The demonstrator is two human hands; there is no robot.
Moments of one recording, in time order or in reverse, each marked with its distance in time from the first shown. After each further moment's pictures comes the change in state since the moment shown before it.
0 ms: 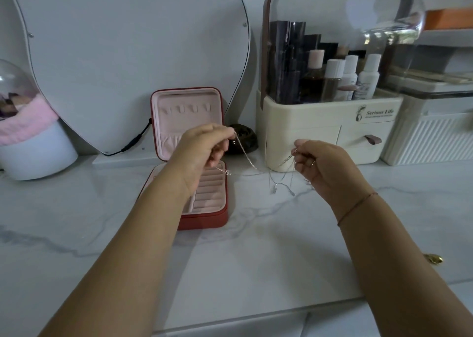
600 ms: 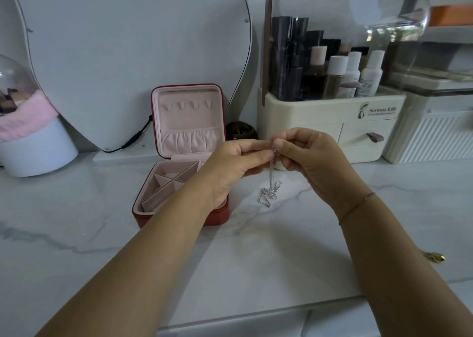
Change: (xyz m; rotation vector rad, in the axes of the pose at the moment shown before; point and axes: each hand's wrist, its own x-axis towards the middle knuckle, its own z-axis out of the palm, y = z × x) left_hand -0.017 -0.014 0.037 -0.034 -0.240 -0.047; right_hand -0.020 -0.006 0.013 -0.333 -0.329 -0.253
